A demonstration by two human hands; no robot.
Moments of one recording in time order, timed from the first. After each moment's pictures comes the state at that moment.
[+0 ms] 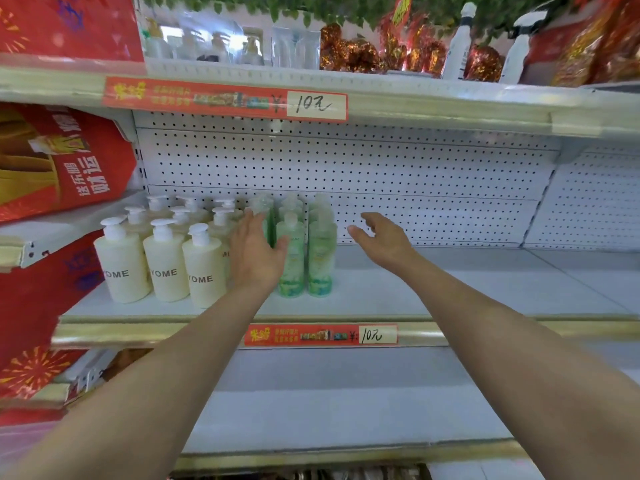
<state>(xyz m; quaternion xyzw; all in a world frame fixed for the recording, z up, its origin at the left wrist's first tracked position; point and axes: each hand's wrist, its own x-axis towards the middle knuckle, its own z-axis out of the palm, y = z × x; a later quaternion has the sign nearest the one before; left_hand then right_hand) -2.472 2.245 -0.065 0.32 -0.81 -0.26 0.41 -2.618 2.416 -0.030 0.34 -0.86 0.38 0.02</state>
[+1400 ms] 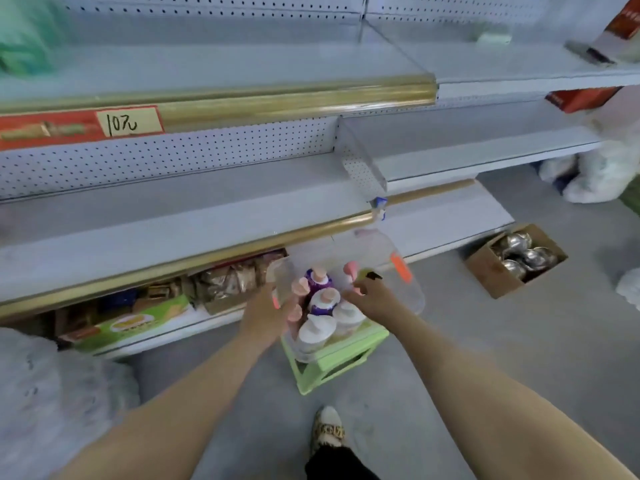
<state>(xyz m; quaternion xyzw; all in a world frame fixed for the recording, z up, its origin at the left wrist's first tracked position) -2.451 2.660 -0.372 0.26 -0.84 -0.47 -0.11 -2.549 2.869 -0.364 0.01 -0.91 0.30 -0.29</state>
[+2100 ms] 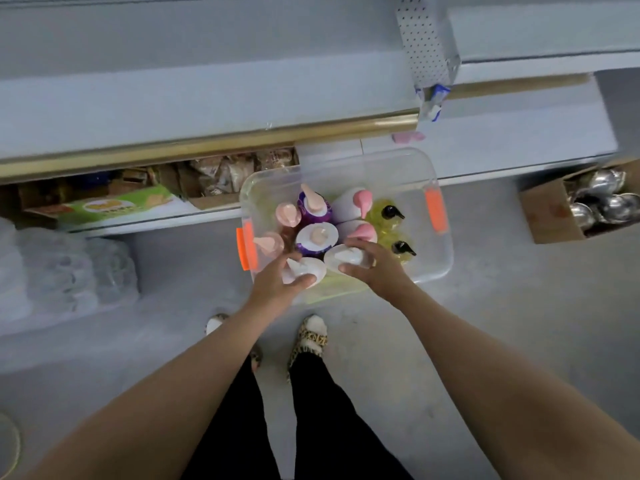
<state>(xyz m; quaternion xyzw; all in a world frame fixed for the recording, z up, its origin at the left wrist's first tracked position) -2.491 2.737 -0.503 0.34 -0.74 -0.55 -0.18 -2.616 2.924 -0.506 0.10 -0.85 0.36 -0.36</state>
